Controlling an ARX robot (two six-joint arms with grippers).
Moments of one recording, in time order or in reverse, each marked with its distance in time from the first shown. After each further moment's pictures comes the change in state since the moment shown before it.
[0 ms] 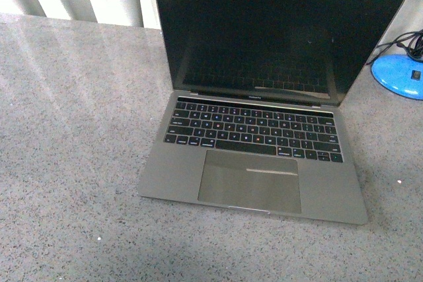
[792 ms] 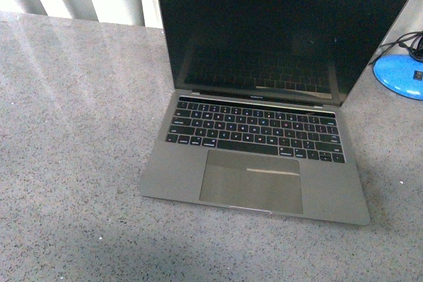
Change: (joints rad) left arm -0.216 0.384 0.117 -0.192 -0.845 -0.453; right arm -0.161 0.428 0.179 -0.369 -0.482 -0.298
